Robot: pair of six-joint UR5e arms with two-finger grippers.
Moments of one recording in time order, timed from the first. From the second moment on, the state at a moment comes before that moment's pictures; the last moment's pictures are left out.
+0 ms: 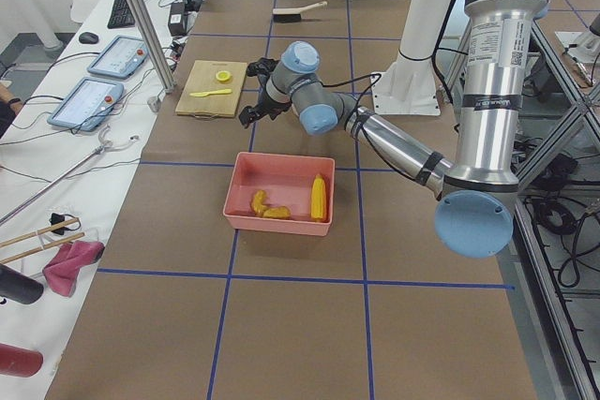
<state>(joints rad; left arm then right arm) -1.10 -1.61 -2.05 -2.03 -2.06 -0.07 1.56 -1.81 1.83 -1.49 2.32 0.06</state>
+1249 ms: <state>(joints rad) -1.55 -1.54 -1.81 -1.38 -2.45 -0.09 1.58 -1.82 1.83 -1.49 2.32 0.06</state>
